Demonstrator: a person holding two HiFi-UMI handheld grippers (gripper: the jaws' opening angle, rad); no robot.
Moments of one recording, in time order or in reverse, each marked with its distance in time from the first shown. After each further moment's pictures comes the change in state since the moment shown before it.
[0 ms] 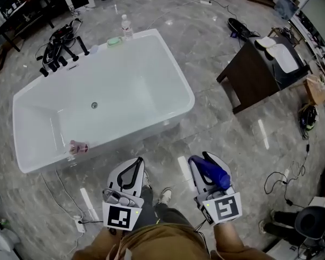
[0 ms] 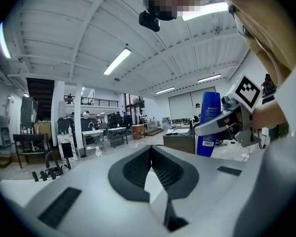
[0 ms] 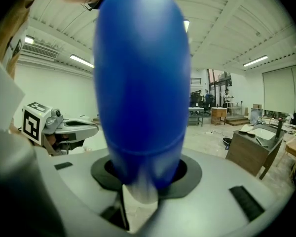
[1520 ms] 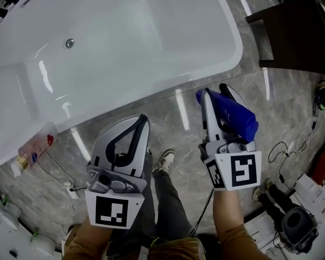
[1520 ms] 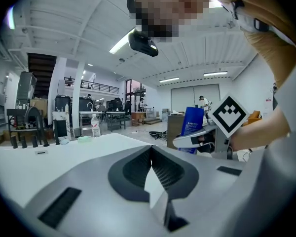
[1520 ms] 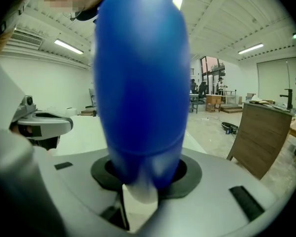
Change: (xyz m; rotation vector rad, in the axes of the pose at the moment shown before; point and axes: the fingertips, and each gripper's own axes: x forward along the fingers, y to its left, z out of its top) left arm 0.162 0.089 -0.283 -0.201 0.112 -0.034; right arm 0.326 -0.060 -0.211 0.056 0.113 -0.086
